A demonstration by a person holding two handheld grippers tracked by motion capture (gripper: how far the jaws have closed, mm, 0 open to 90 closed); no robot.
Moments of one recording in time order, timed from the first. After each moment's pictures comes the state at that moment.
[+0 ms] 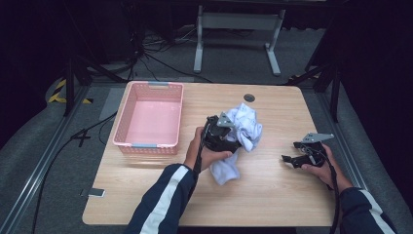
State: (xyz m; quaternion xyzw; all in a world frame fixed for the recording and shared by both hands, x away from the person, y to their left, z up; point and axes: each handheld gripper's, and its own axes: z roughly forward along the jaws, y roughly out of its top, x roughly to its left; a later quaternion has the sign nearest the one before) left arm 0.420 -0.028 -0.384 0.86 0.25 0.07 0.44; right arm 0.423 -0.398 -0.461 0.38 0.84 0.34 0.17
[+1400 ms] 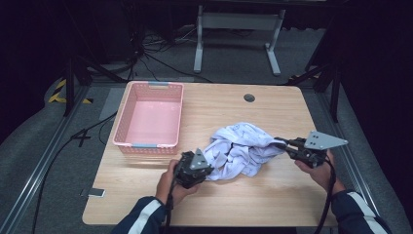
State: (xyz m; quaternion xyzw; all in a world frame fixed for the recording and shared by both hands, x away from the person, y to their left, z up) left arm 0.340 0.068 -0.405 0.86 0.24 0.14 0.42; right arm 0.375 -0.344 -0.373 0.20 0.79 0.52 0.26
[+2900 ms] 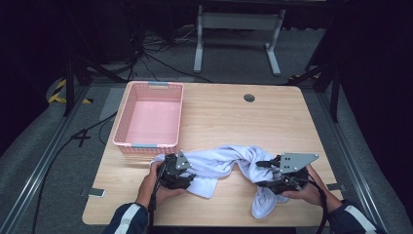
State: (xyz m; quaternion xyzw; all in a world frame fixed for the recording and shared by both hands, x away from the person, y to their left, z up) left arm 0.354 0.092 -0.453 0.90 0.28 0.14 0.31; right arm 0.326 -0.275 -0.386 0.12 0.88 0.44 0.13
